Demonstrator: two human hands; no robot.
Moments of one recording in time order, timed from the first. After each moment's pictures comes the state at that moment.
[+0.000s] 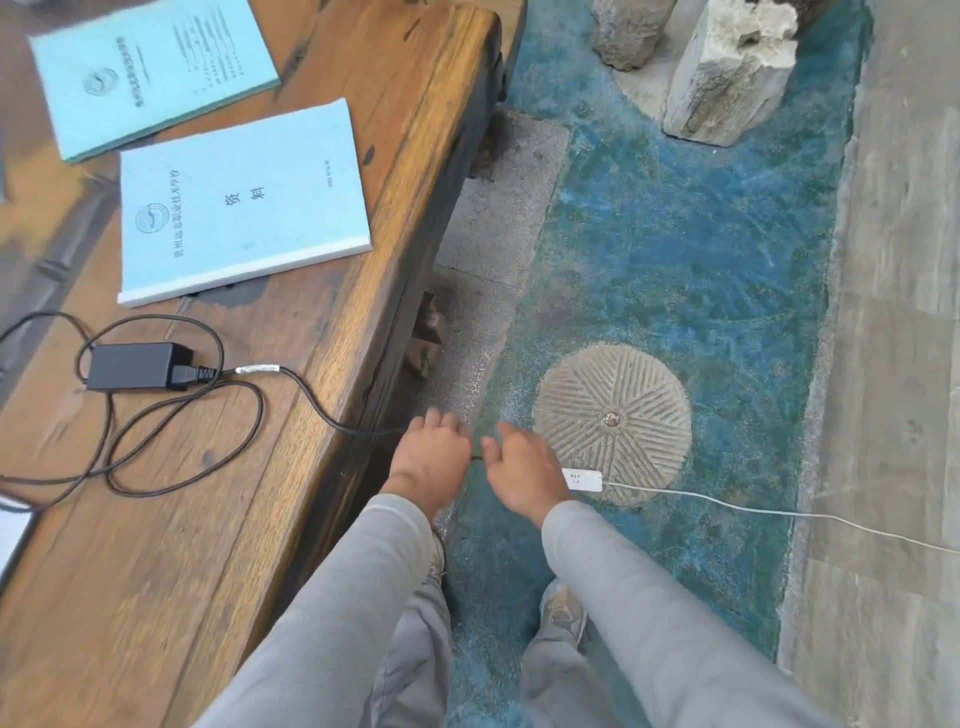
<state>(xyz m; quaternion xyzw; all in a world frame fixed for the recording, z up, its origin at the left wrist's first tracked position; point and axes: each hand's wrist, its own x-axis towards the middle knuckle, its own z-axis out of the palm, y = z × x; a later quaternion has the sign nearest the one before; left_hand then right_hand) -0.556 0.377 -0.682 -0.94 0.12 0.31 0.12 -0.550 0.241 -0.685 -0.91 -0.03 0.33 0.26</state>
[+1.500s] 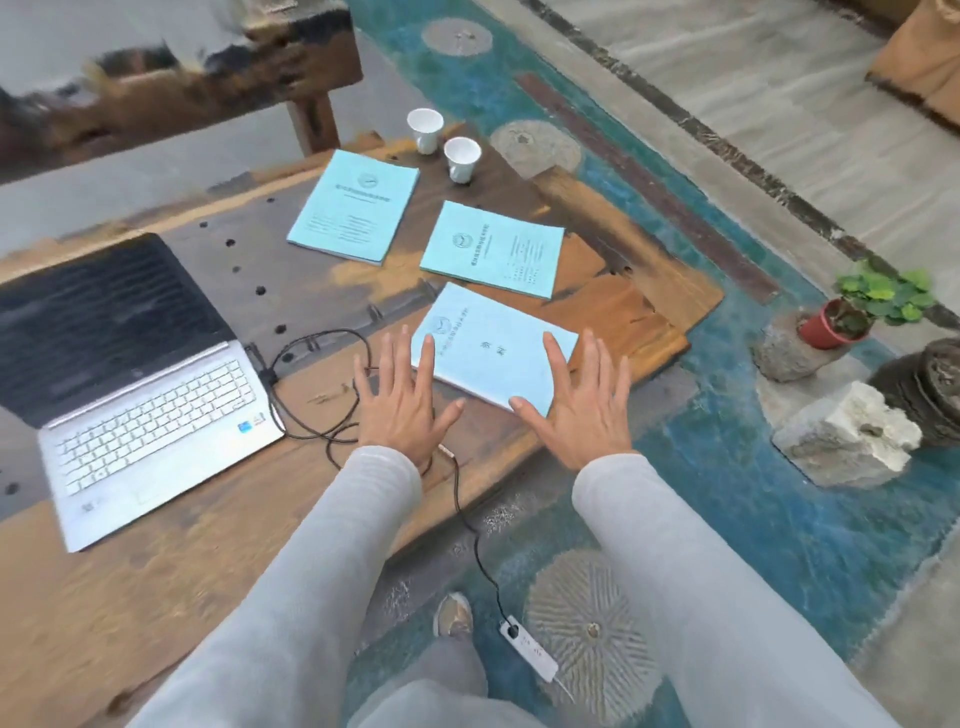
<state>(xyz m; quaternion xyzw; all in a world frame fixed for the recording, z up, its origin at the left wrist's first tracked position) -0.556 0.553 -0.445 -0.93 -0.37 0.01 -0.04 -0.389 0.389 -0.408 -0.90 -0.43 -0.01 0.03</state>
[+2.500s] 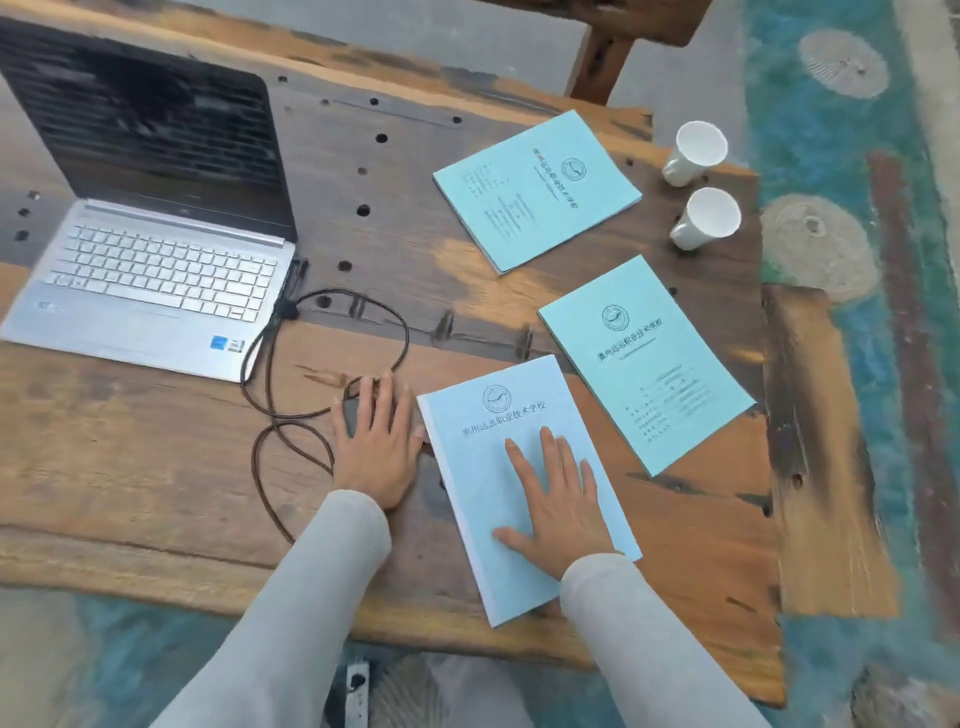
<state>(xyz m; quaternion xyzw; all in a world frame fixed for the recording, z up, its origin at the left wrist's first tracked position) -0.467 0.621 -0.613 -0.70 -0.70 0.09 -0.15 -0.219 0.569 -0.567 -0.60 -0.75 0.21 -0.19</state>
